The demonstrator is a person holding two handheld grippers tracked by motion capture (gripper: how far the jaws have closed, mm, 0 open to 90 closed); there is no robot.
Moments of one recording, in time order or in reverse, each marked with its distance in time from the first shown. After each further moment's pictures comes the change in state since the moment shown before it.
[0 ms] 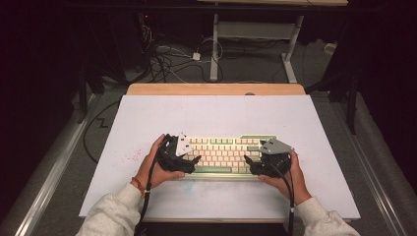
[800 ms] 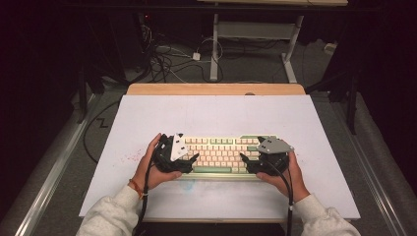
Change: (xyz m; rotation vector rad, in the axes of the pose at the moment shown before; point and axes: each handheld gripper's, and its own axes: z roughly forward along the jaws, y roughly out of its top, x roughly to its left) left arm -0.002 -0.004 -0.017 -0.085 0.078 -0.002; right arm 0.005 0.012 -0.004 -0.074 0.017 -0.029
